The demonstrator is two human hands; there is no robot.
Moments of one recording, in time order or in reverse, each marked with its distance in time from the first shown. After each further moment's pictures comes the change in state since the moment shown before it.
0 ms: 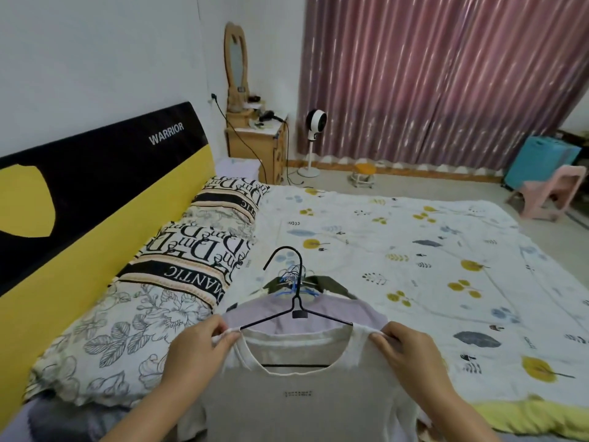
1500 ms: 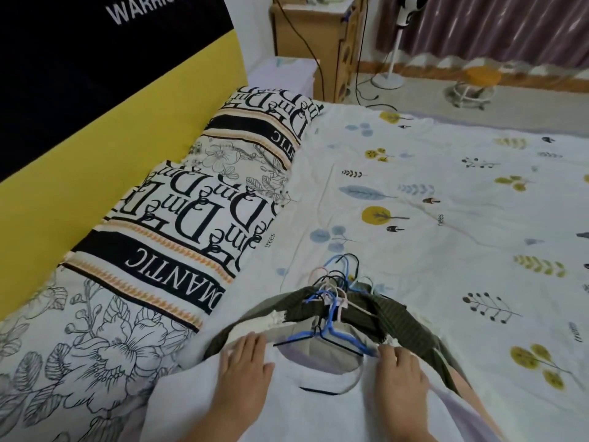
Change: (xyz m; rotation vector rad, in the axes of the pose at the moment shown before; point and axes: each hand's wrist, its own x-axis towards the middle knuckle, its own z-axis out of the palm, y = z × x) left_hand 0.261 -0.129 0.311 0.545 -0.529 -0.185; right_hand 0.311 0.126 0.313 -0.373 -0.445 0.056
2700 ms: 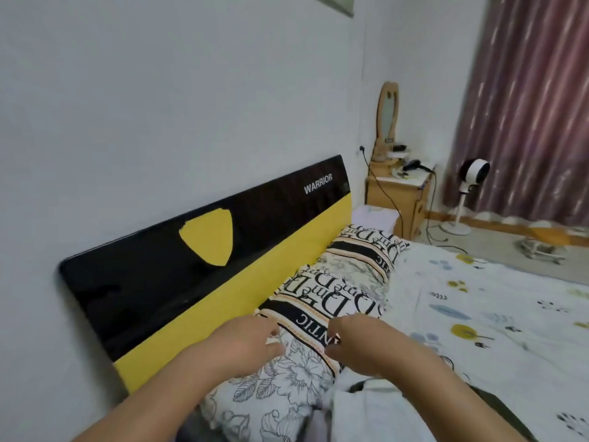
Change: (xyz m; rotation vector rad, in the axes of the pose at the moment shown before) left_hand -0.383 -0.188 -0.298 -0.108 0.186 -0.041; right_hand -0.331 -0.319 -0.271 -0.250 -0.100 -0.736
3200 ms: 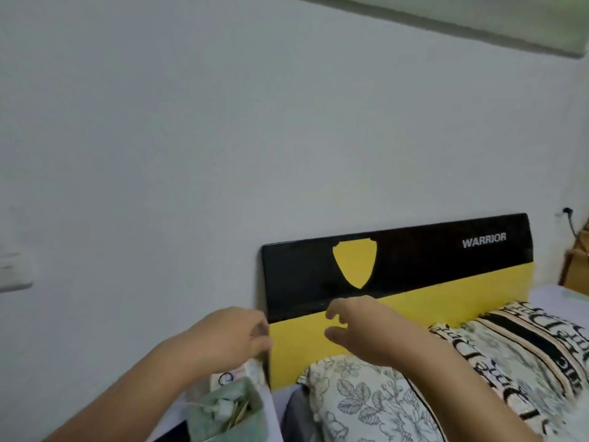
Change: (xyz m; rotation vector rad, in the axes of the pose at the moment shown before) left_hand -0.230 -0.025 -0.030 -0.106 0.280 -0.582; right_hand -0.069 -0.133 -0.051 -0.022 0.129 -0.637
